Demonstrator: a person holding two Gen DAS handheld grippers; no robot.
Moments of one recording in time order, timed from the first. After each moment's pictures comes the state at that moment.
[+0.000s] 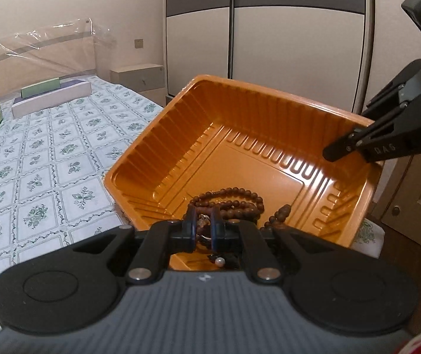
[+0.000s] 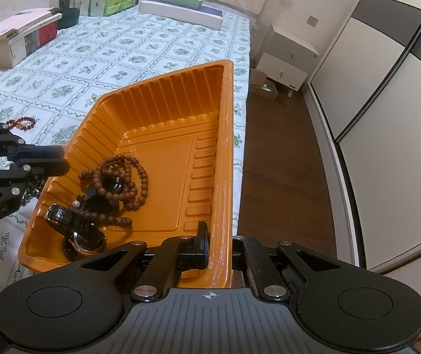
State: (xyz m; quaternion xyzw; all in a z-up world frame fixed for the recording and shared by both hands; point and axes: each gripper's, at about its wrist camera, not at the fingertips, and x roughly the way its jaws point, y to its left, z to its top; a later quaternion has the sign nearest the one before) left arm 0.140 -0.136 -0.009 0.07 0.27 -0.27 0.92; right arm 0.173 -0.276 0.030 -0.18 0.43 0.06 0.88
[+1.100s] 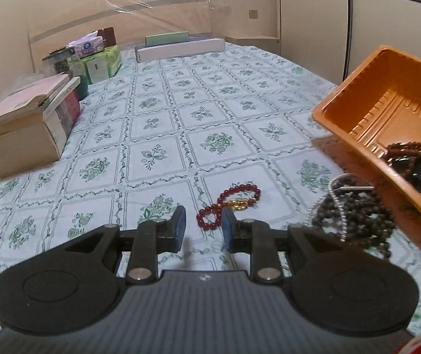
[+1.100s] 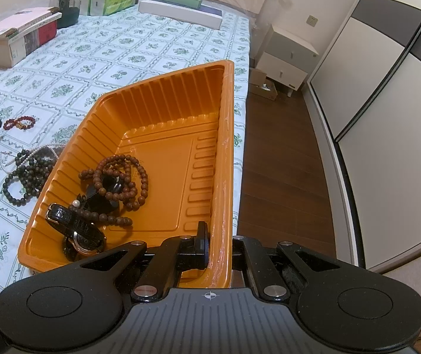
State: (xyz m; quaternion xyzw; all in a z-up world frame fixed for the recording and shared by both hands) left arm 0.169 0.027 -0.051 0.06 0.32 -0.06 0.94; right arm 0.172 -0.278 0.029 -0.18 0.43 0.06 0.88
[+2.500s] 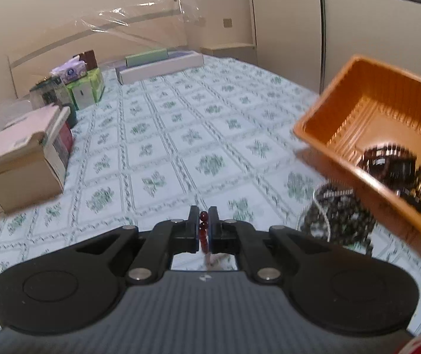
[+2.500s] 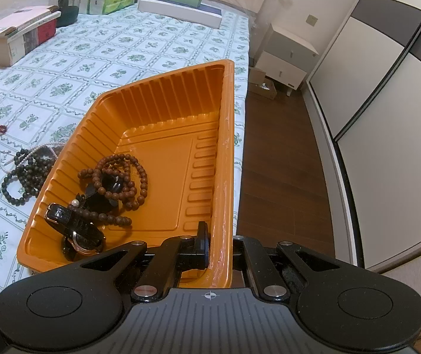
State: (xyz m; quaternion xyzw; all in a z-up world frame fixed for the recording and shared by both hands) left arm 0.155 0.040 -0.008 0.09 0.30 -0.10 0.94; right arm 0.173 -0.275 0.028 -0.18 0.43 0.06 0.88
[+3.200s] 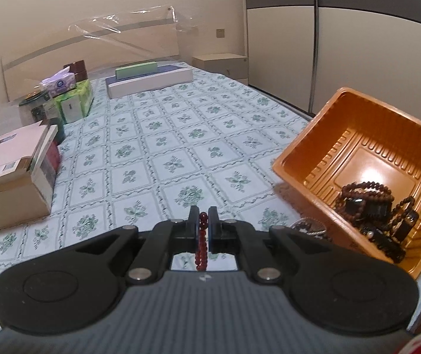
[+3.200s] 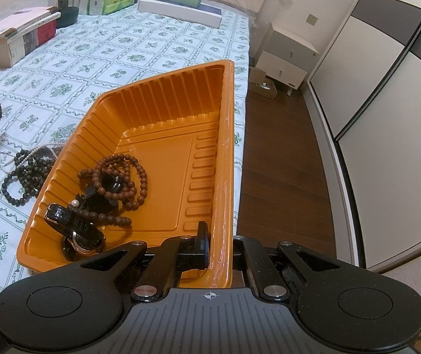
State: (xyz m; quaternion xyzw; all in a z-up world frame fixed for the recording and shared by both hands) left arm 0.166 0.015 0.027 0.07 0.29 -0.13 0.95; right arm 0.172 -0.276 0.029 -0.18 0.43 0.06 0.88
